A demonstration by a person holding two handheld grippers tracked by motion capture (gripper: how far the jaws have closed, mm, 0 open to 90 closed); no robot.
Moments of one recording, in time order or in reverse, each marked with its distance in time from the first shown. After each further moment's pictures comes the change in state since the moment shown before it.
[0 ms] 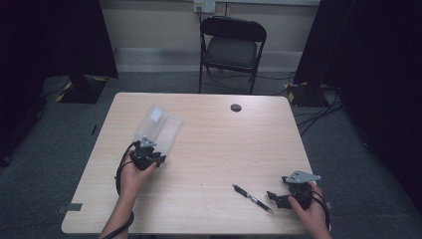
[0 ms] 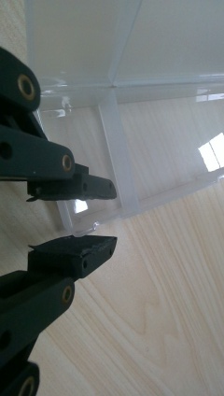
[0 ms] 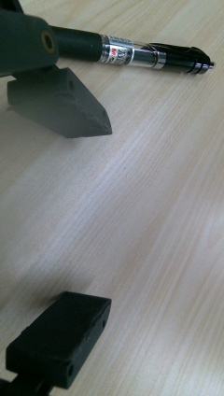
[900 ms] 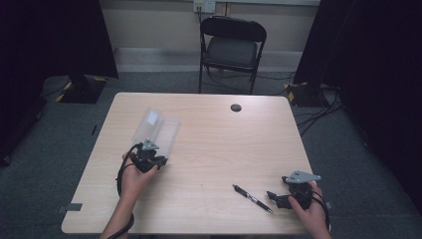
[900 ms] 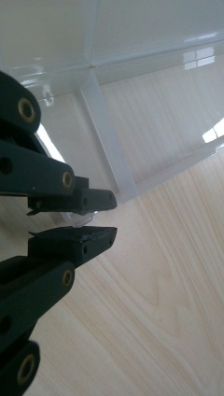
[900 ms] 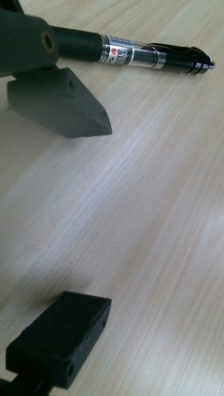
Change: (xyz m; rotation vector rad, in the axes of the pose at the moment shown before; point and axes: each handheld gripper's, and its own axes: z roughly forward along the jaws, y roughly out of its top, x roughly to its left) left arm -0.011 -0.002 -0.004 0.032 -0.047 0.048; right arm 0.000 0.000 0.000 0.000 0.000 0.000
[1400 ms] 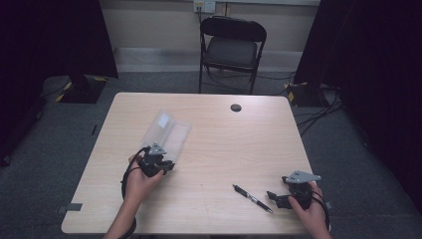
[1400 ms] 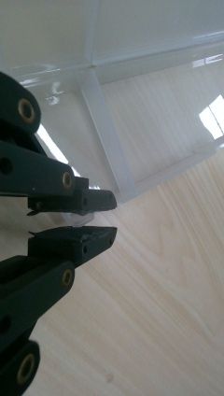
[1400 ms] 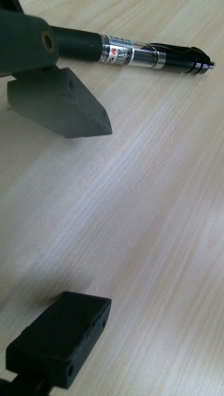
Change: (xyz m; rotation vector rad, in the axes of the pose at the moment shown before) left arm -0.026 0.002 0.003 0.008 -0.079 0.066; right arm 0.000 0.000 0.000 -0.001 0.000 0.000
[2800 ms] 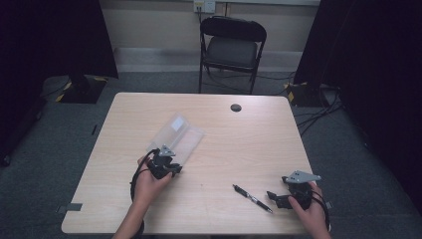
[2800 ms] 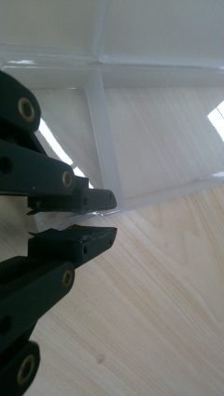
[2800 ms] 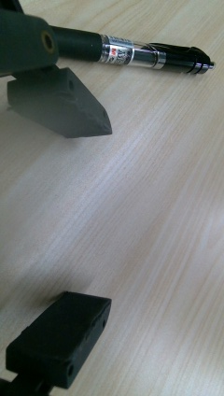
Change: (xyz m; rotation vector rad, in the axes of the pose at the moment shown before) left arm -0.017 0.008 0.015 0.040 -0.011 -0.009; right arm 0.000 0.000 0.000 0.000 0.000 0.000
